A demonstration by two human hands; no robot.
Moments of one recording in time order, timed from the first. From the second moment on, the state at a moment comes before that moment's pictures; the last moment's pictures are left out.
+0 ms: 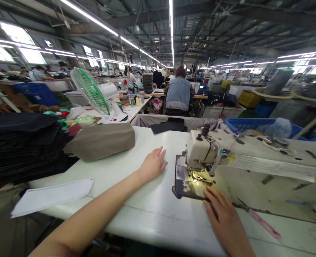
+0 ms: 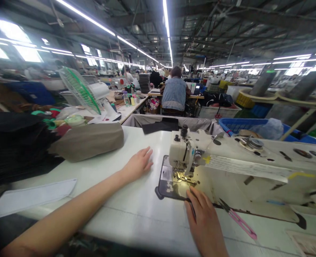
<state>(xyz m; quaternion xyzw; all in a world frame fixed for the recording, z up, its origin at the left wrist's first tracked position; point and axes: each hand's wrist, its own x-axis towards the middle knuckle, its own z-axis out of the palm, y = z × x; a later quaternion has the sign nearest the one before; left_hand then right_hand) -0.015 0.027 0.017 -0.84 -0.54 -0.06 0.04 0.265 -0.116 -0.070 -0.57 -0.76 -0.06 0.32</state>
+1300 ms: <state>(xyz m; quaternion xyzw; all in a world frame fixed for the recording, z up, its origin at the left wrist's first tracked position) -0.078 -0.023 0.119 -0.85 -0.41 -0.22 -0.26 0.253 -0.117 -0.064 -0.60 -0.70 0.07 0.38</state>
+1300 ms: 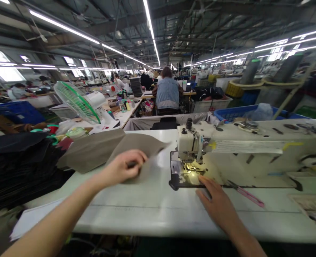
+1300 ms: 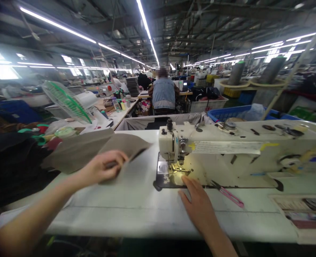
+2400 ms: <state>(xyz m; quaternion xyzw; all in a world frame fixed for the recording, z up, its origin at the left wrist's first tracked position) -0.034 -0.074 0.024 -0.68 -0.63 -0.25 -0.27 0.219 -0.110 -0.011 -0.60 -0.51 0.40 0.47</state>
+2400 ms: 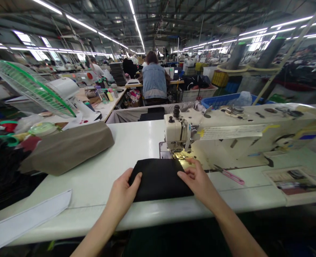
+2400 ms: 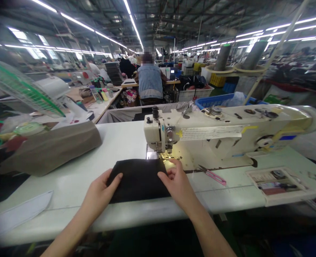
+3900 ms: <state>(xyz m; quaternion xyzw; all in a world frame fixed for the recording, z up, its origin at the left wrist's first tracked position) -0.028 -0.067 0.015 -0.69 -0.68 -0.15 -0.20 0.212 -0.113 -0.013 -0.67 -0.62 0.26 0.32</state>
